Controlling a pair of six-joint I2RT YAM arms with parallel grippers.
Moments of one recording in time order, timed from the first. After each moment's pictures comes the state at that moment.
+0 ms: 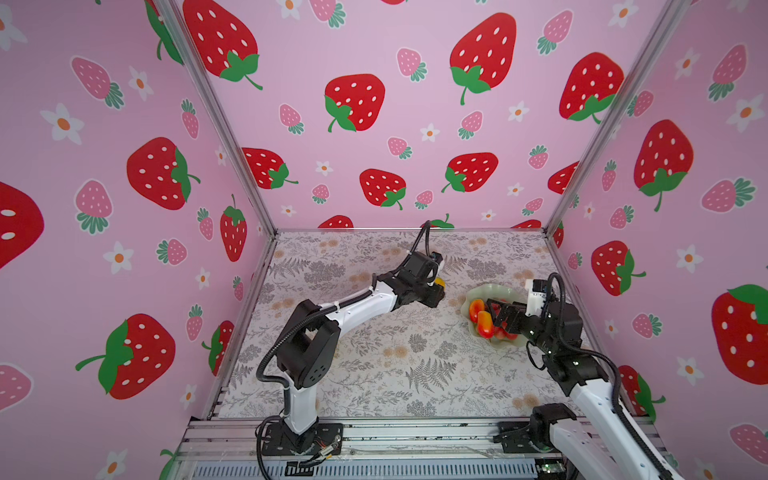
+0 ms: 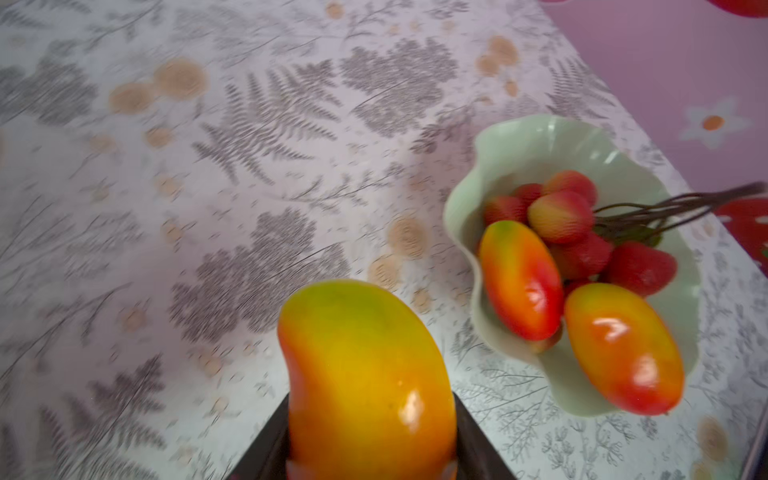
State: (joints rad) left arm -0.74 1.93 1.48 -0.31 0.16 -0.15; right arm 0.24 0.70 0.48 -0.16 -0.26 0.38
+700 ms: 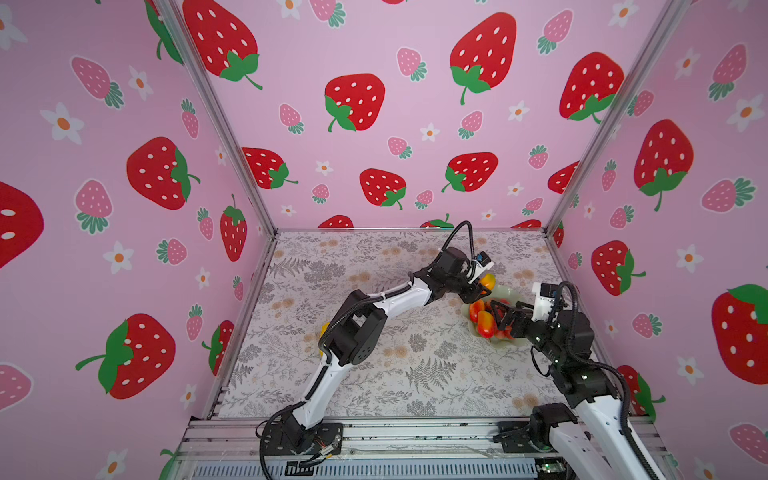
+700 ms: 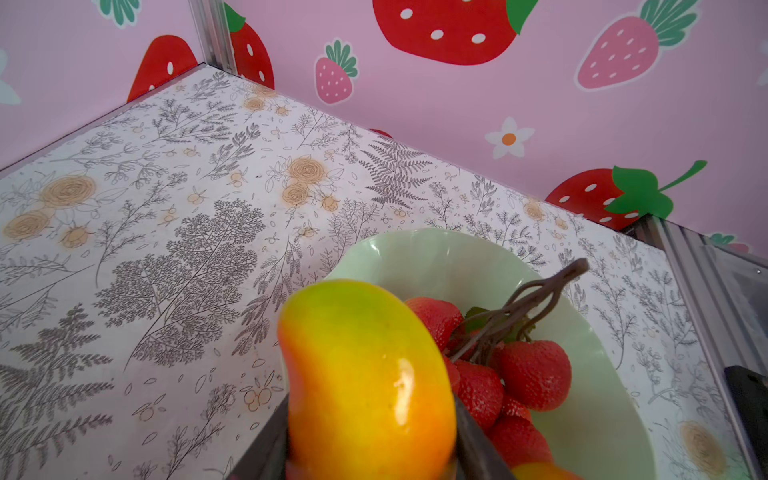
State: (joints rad) left arm -0.81 2.34 1.90 -0.08 0.46 0.10; right arm 0.23 0.57 0.47 -0.19 -0.28 0.38
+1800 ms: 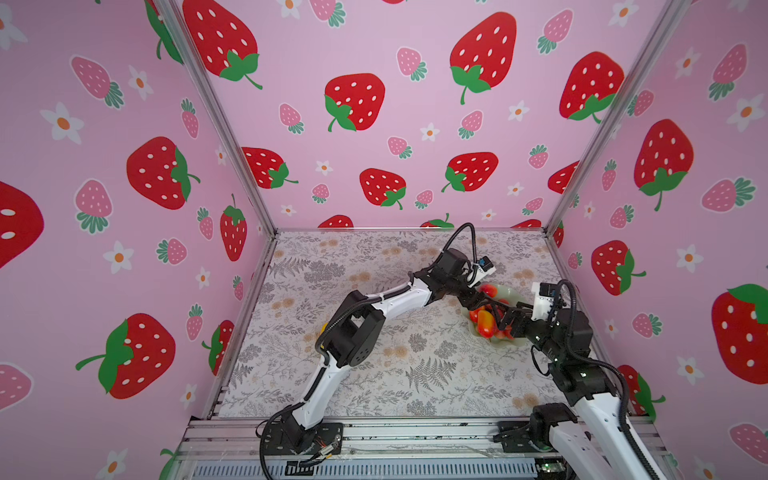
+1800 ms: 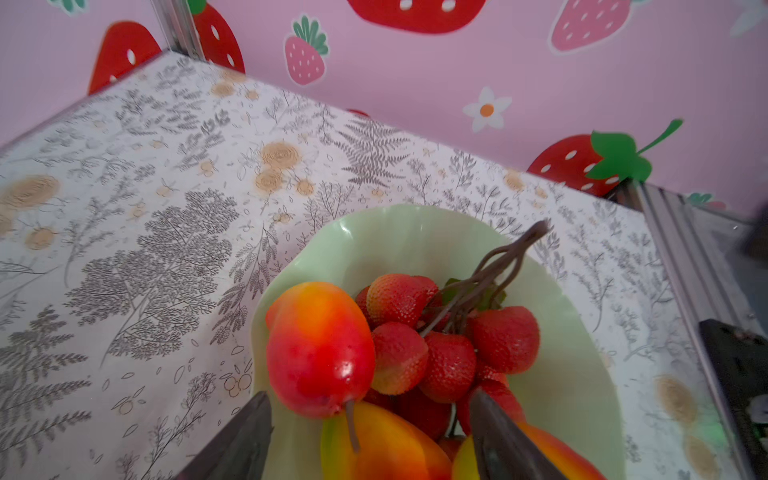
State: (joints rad) left arm -0.81 2.22 1.78 -0.12 0.49 0.13; right arm 0.22 0.60 0.47 -0.20 -0.28 0.36
